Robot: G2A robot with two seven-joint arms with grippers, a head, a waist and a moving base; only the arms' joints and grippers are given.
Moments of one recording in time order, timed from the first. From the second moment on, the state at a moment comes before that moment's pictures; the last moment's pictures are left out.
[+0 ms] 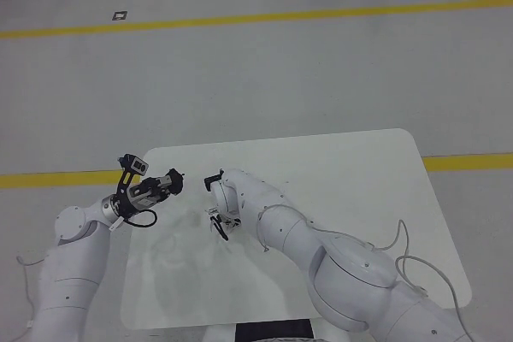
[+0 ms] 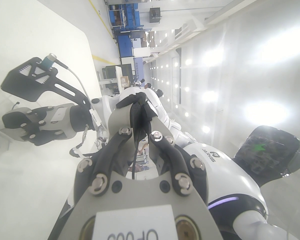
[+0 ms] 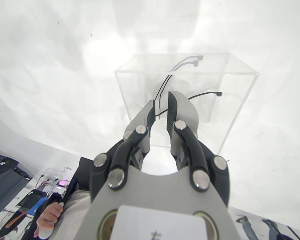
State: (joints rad) left arm 1.29 -1.07 -1.55 -1.19 -0.68 -0.31 -1.36; right arm -0.57 -1.99 0.40 -0.34 -0.57 0.34 1.01
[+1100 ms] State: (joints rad) left arm 1.29 -1.07 -1.55 -1.19 -0.68 -0.31 -1.36; right arm -0.57 -2.00 0.38 -0.33 -0.58 0.34 0.97
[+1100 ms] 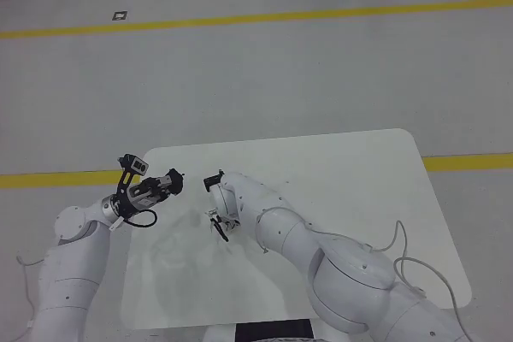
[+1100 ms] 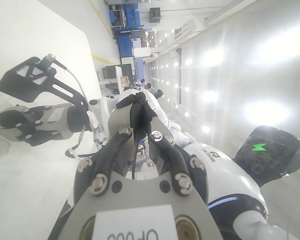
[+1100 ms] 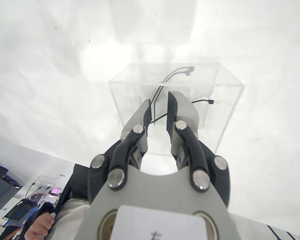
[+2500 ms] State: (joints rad) left arm 1.29 -1.07 -1.55 -1.19 -0.68 -0.31 -1.36; right arm -0.54 -1.99 0.43 -0.34 -0.56 0.34 0.96
